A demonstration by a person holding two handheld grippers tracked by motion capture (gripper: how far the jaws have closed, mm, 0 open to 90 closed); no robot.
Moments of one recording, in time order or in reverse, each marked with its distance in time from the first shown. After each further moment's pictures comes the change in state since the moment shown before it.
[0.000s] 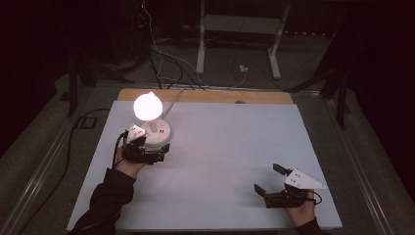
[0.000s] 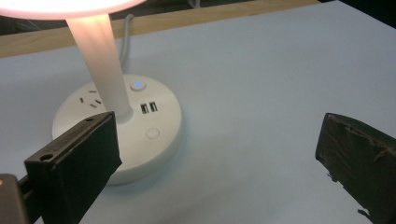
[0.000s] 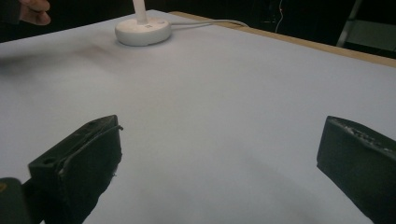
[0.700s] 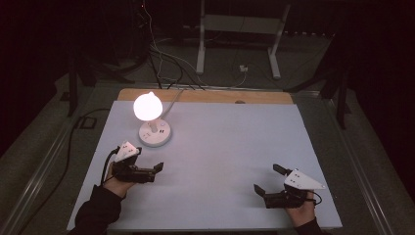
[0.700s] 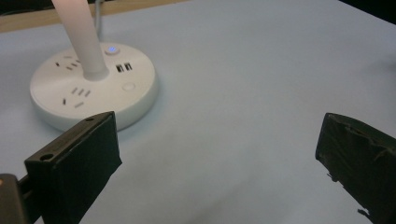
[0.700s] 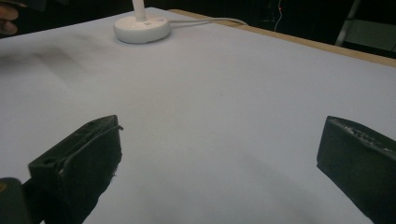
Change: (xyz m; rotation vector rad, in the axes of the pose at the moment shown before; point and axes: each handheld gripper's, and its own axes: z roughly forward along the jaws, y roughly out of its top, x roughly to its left) left arm -0.003 -0.043 -0.031 0.008 -0.110 0.056; right arm 0.001 0.000 0.000 0.007 -0.004 -0.003
